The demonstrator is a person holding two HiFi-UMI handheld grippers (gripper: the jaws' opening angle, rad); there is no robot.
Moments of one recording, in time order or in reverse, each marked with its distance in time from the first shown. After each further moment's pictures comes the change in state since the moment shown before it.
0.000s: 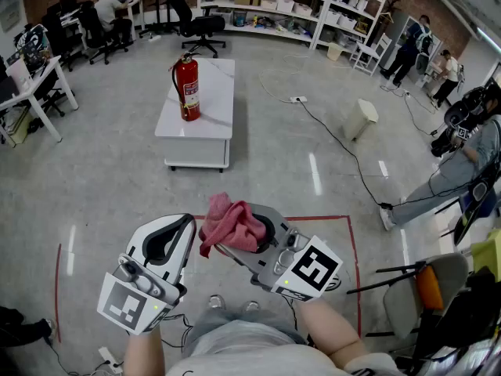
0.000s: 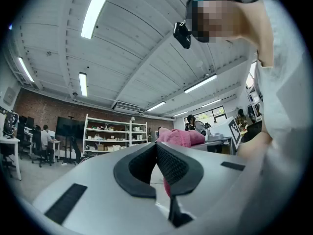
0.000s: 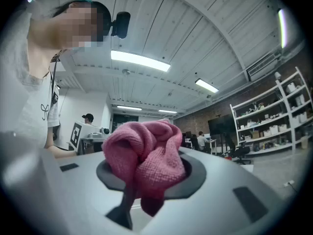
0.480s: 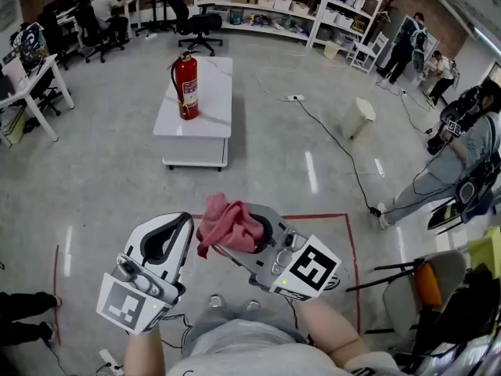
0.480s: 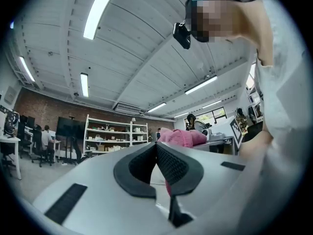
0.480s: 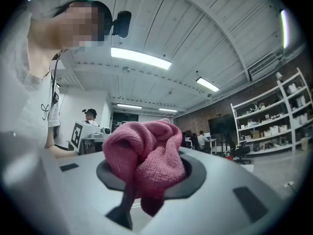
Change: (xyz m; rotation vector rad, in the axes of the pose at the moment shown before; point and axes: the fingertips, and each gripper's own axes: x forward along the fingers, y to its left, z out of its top) left arm 0.001 0.006 0.008 -0.007 -0.001 0.008; right arm 0.006 0.001 0.010 -0.007 0.012 0.007
